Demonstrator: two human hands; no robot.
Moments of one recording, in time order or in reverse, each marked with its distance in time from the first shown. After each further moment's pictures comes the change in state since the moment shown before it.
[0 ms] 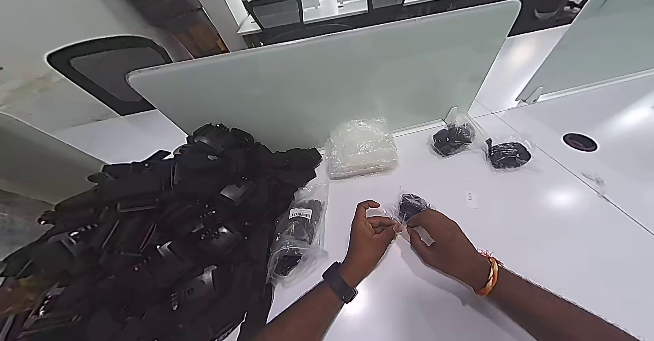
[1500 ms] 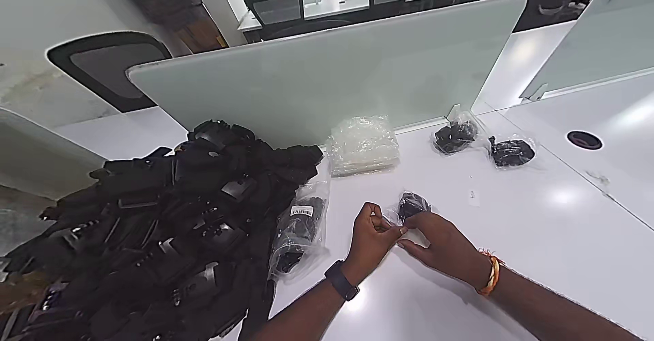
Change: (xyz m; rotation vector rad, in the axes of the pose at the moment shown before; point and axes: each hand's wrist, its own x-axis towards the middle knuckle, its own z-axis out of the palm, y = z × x) left_hand -0.001 0.000 -0.001 0.161 0.034 -0.014; right_hand -0.002 -0.003 0.001 0.008 -0.151 -0.002
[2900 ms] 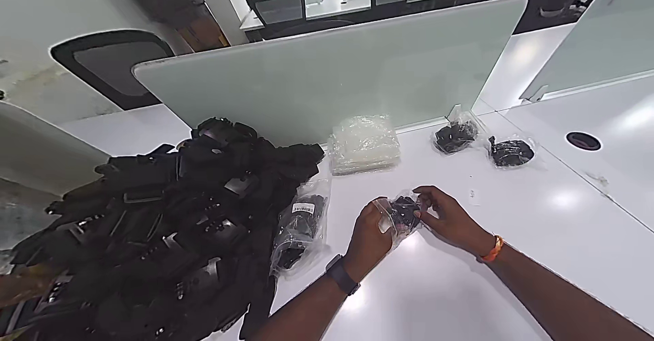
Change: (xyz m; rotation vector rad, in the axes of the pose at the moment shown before) left_hand 0.007 -0.017 -0.010 0.542 -0.046 0.295; right_hand 0.012 0.056 -0.008 0.476 -0.075 0.332
